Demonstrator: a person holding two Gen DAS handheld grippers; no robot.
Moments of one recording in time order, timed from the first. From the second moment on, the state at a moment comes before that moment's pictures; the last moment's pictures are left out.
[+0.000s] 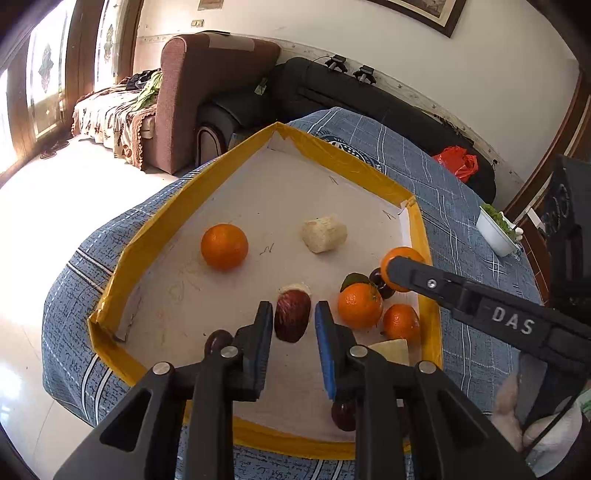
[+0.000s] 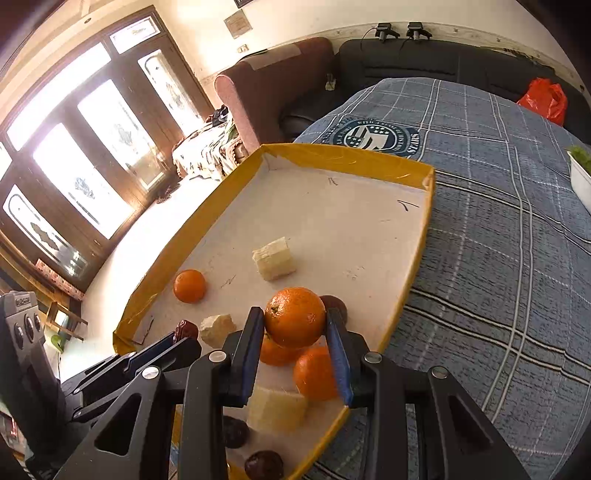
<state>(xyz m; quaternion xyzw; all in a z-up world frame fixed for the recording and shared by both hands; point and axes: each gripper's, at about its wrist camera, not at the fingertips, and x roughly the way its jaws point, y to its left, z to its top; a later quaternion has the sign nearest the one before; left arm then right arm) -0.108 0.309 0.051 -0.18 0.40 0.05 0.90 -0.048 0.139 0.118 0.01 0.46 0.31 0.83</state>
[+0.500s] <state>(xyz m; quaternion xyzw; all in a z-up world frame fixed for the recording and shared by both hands) -0.130 0.338 0.072 -0.22 0.36 0.08 0.90 -0.034 0.160 0.121 0.00 0.46 0.32 0.83</state>
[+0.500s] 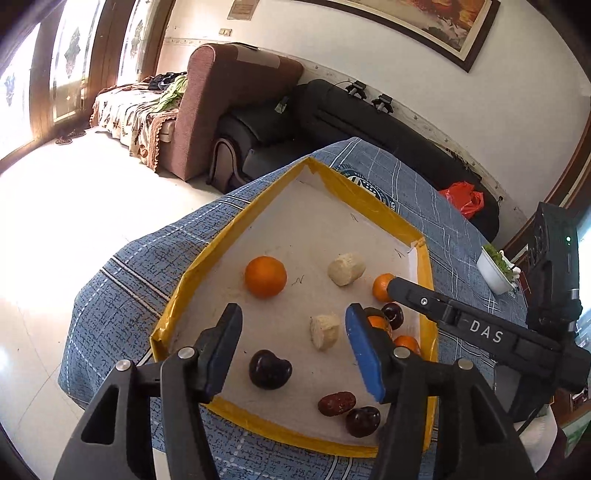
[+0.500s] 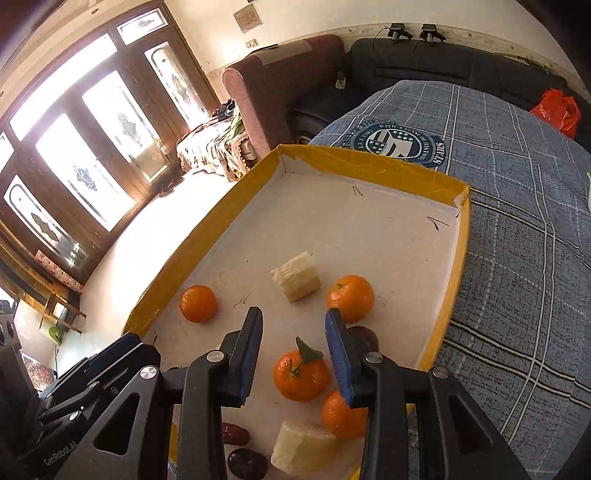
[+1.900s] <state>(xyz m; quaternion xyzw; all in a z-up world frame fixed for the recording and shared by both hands) -0.174 0.158 0.122 0.00 0.33 0.06 0.94 -0.156 -0.043 0.136 0.10 0.38 0.18 0.90</state>
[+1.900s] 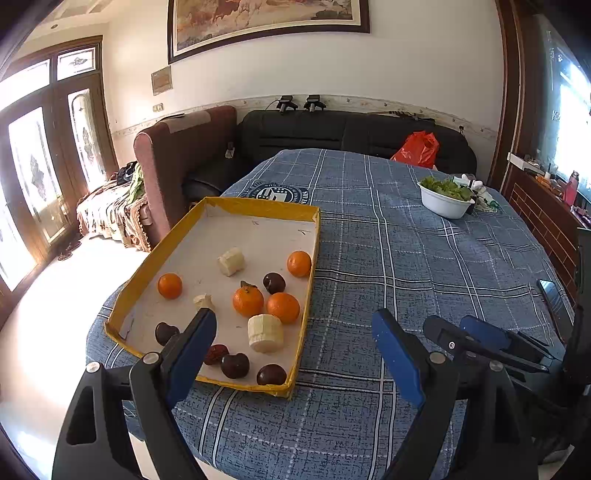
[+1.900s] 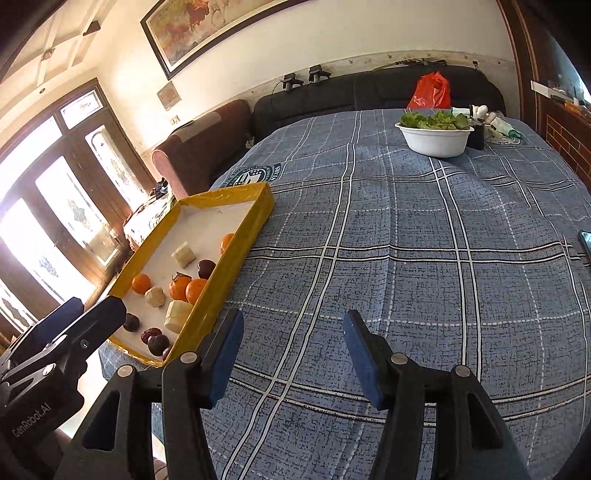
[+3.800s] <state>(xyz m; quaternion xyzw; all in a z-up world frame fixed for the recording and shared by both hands) -0.119 0.129 0.066 -0.01 0.42 0.02 0.91 -0.117 -0.107 0.092 0.12 0.44 0.09 0.88</state>
